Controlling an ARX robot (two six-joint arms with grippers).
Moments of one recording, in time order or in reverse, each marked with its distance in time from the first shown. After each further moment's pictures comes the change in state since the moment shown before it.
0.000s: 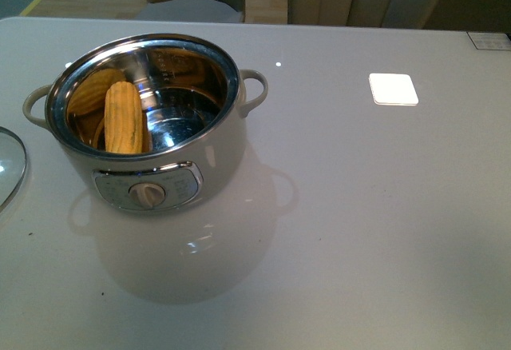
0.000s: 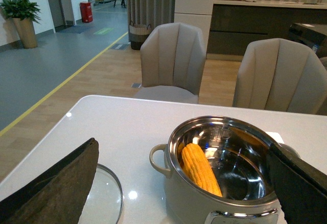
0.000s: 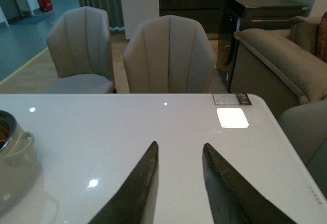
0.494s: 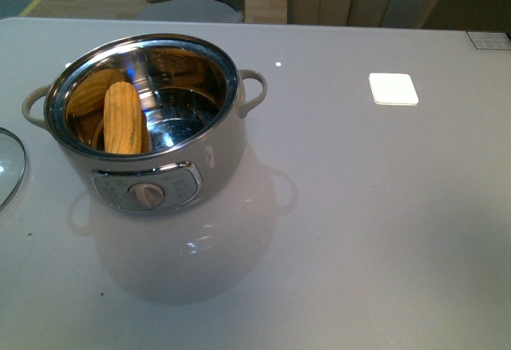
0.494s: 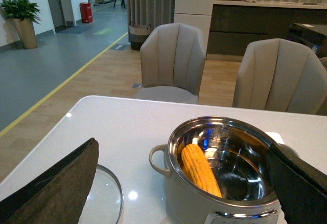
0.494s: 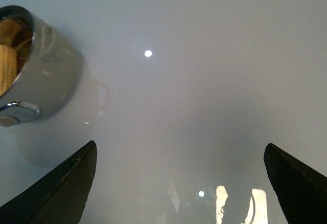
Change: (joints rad) left arm 0.000 0.000 0.000 0.000 0.000 0.000; right arm -0.120 0.507 0.364 -0.602 -0.217 -0.077
